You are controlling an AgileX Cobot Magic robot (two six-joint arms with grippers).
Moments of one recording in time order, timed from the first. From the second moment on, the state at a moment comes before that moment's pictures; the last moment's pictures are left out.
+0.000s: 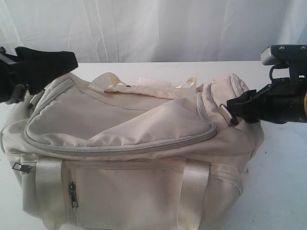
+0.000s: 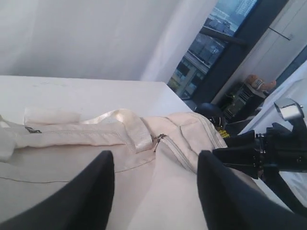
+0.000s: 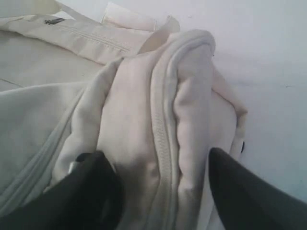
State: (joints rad) left arm -0.29 1.01 -0.58 1.19 -0.59 -1.53; right arm 0.18 1.37 -0.68 -1.73 -0.42 1.67
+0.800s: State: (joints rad) left arm -0.62 1.59 -0.83 0.84 -0.60 -1.11; right arm 0.18 1.45 -0.86 -1.66 -0.43 1.65
